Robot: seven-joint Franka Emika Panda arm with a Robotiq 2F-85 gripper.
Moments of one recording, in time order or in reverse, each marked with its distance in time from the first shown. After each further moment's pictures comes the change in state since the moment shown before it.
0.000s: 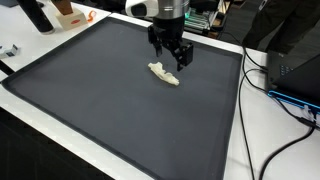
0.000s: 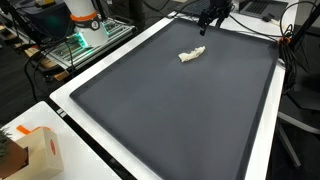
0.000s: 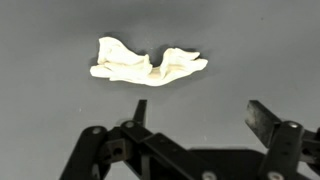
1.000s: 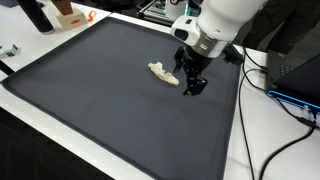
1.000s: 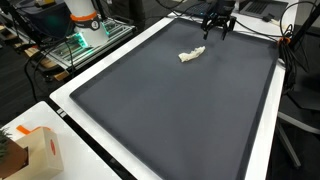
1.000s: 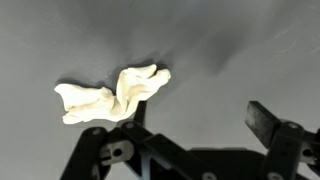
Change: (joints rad) arm 0.191 0.179 -0.038 0.122 -0.327 0.044 0.785
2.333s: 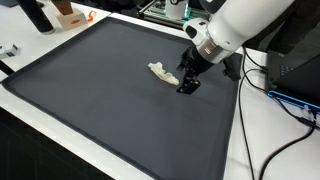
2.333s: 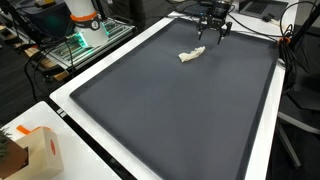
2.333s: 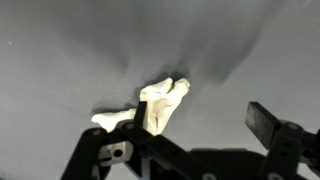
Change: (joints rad) arm 0.097 0.034 -0.061 0.016 -0.103 -0.096 0.463
